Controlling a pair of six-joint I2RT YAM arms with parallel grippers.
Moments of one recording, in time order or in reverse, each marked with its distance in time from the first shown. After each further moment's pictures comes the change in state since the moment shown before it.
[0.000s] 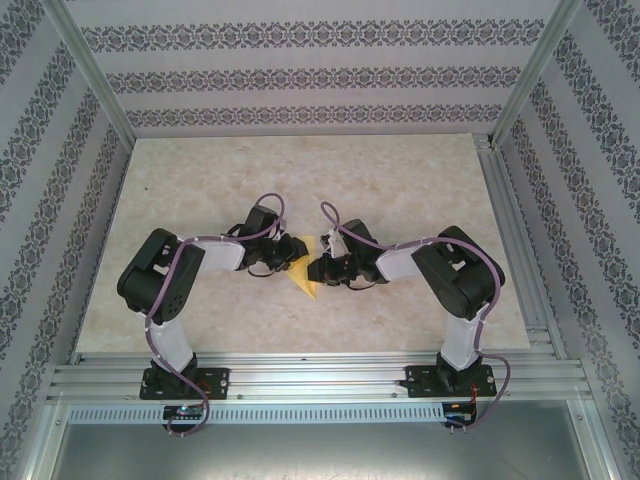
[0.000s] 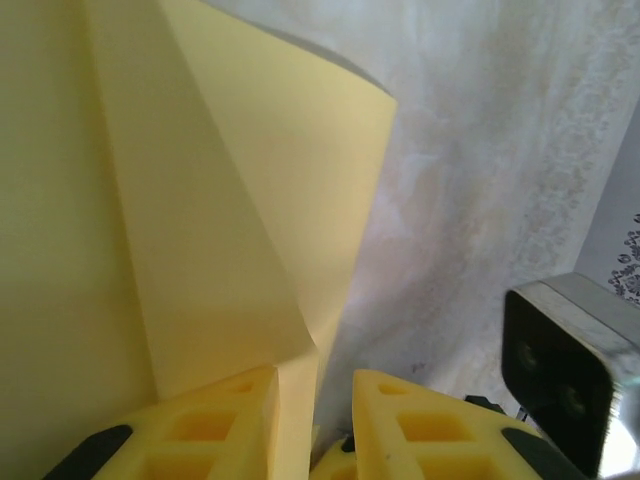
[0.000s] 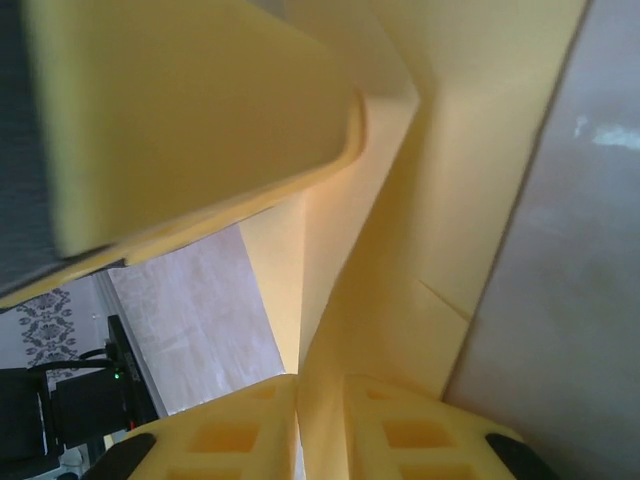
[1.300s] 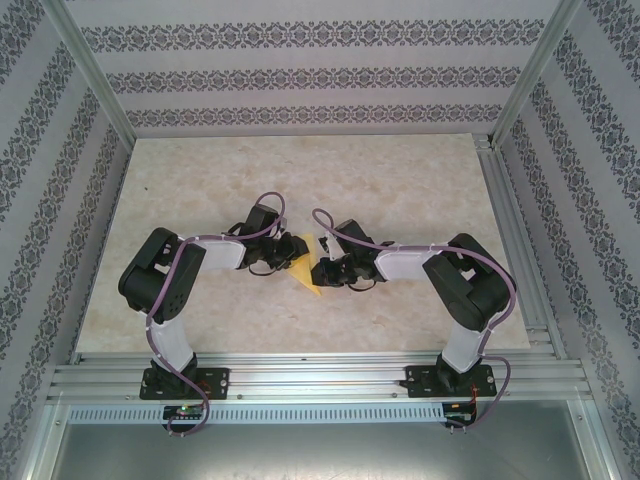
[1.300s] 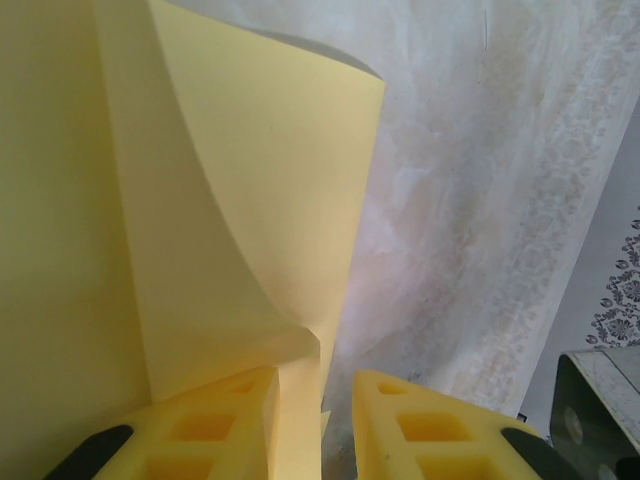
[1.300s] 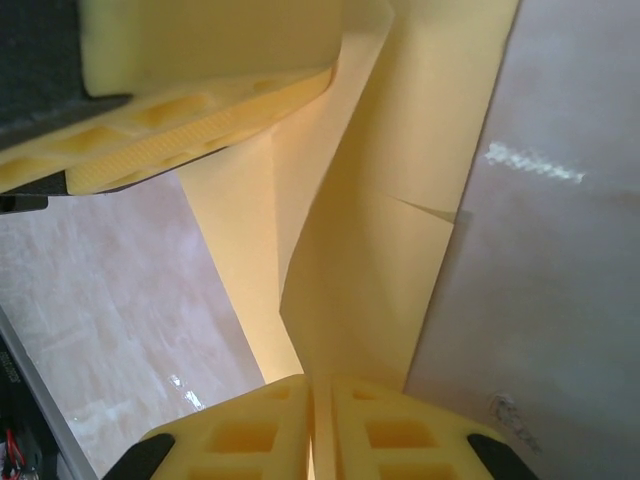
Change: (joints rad) left arm 0.000 0.004 0.014 0.000 -0.006 -0.003; right arm 0.057 -0.086 0.051 -0.273 0.202 -0.161
